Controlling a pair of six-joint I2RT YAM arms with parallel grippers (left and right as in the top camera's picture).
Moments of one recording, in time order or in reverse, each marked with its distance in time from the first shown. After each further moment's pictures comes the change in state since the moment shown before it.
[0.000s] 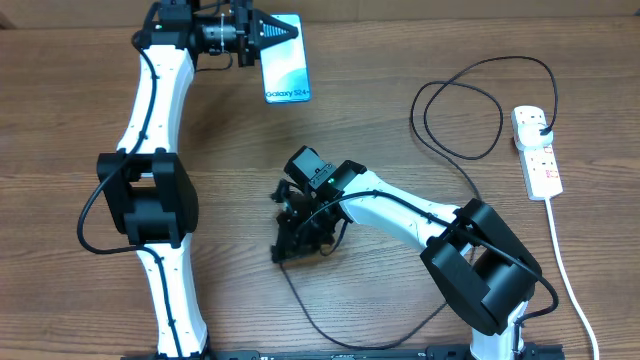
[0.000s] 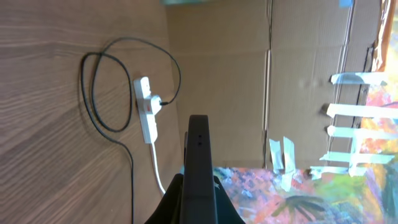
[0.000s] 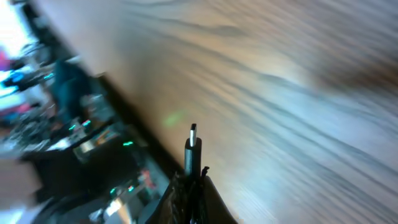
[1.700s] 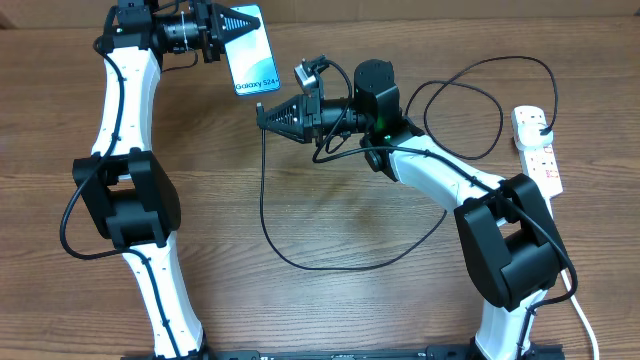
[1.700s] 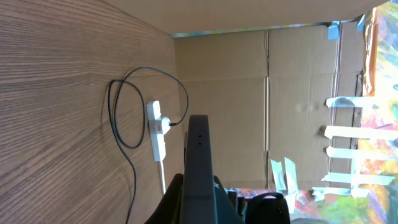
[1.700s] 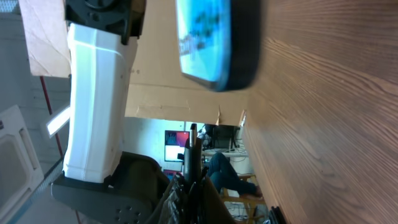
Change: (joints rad) left arm 0.101 0.000 0.000 0.021 -0.006 0.000; right arm -0.296 0.008 0.005 1.288 -0.267 0.919
